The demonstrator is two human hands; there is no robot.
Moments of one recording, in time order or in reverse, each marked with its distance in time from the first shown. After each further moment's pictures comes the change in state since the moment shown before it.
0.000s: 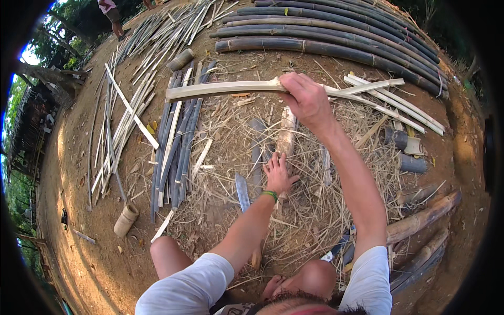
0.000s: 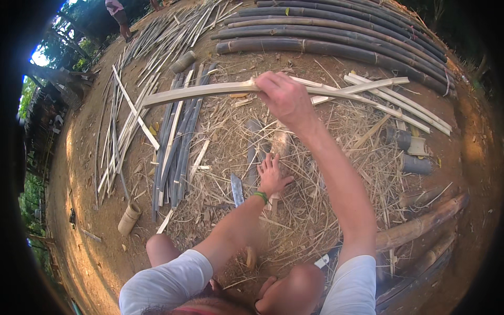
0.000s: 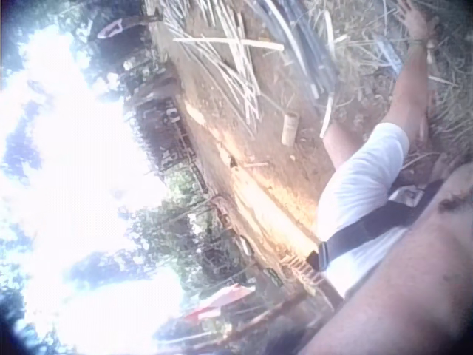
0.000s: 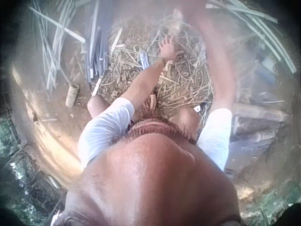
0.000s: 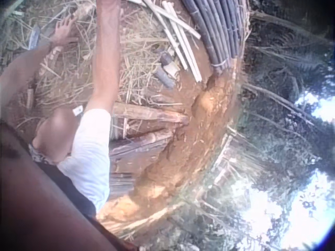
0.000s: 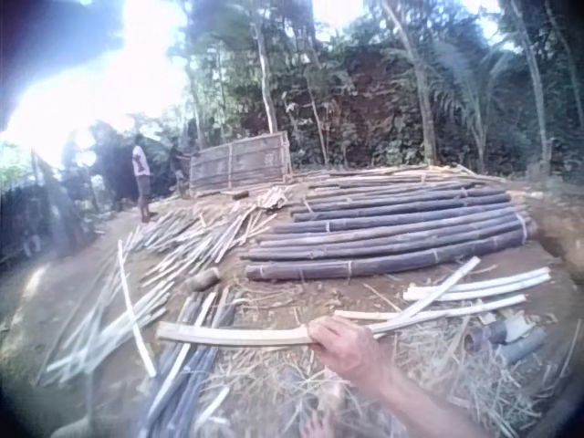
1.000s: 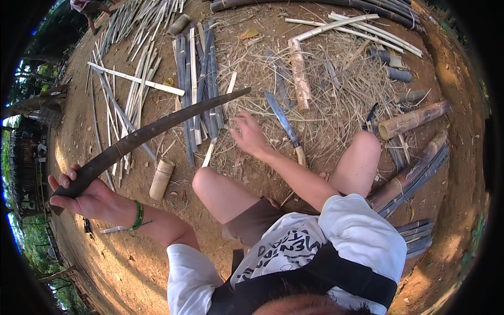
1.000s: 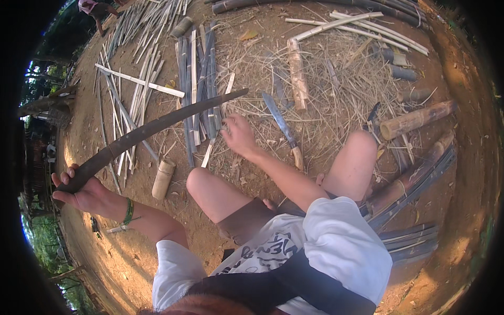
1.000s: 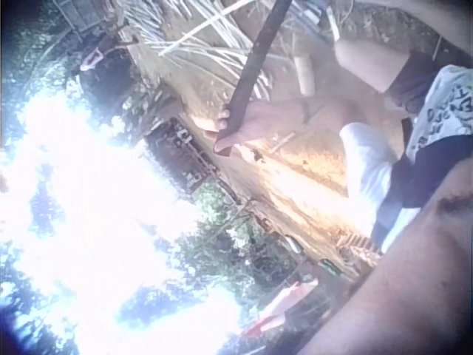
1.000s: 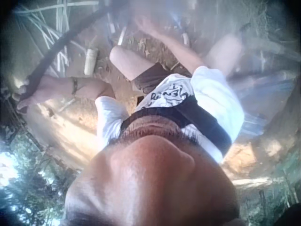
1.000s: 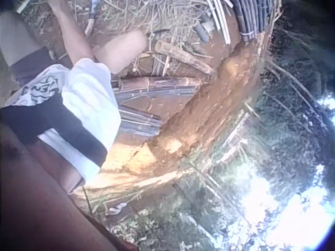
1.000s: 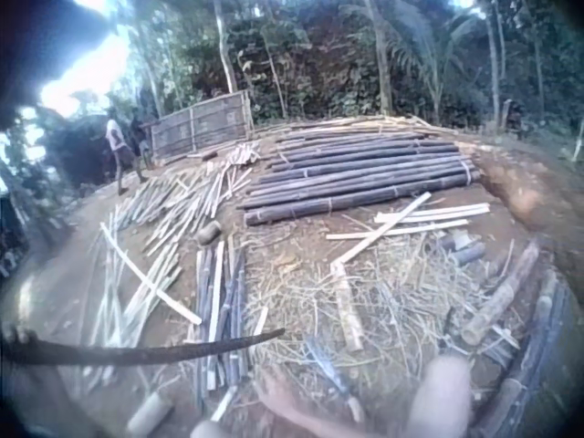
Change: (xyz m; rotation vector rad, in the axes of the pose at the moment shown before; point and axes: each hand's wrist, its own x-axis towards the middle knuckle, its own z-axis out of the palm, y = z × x) left_hand -0.410 -0.244 -0.607 -1.393 1.056 0.793; right_hand -0.098 -0.446 0.166 0.364 -0.363 0.954
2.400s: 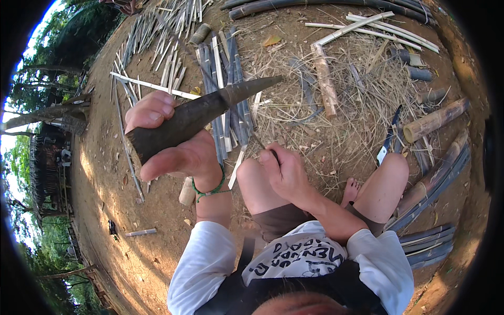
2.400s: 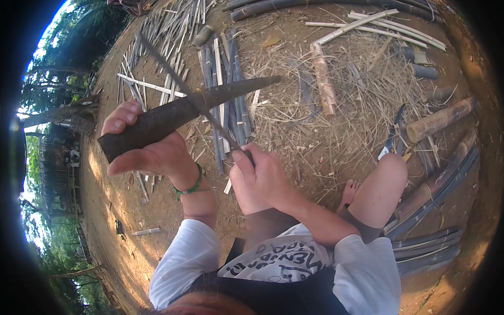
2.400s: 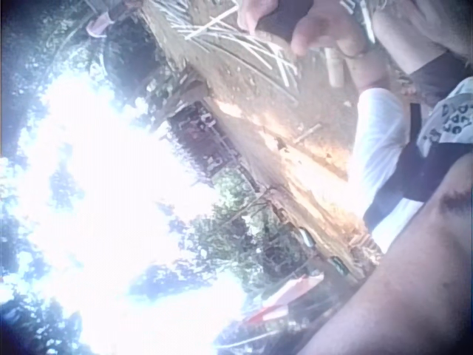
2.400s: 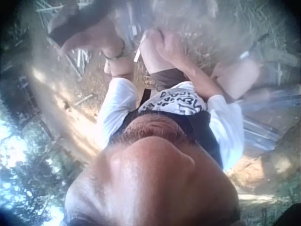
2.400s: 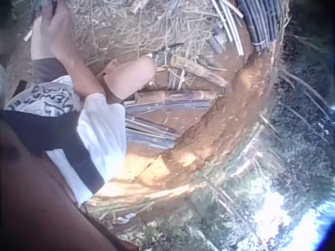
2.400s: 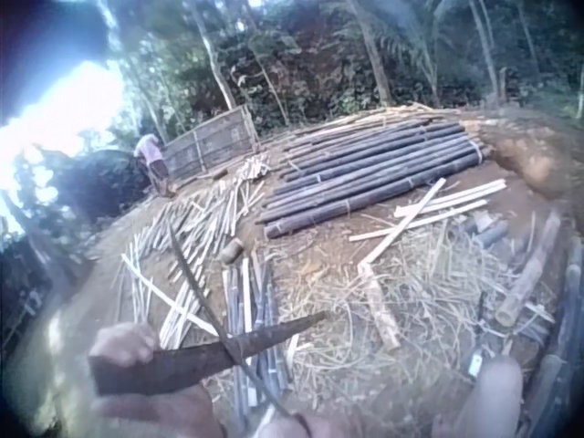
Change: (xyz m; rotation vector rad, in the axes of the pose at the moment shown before) left_hand -0.068 -0.124 0.173 0.080 -0.279 0.306; right_hand -0.055 -0.166 -0.102 0.463 0.154 0.046
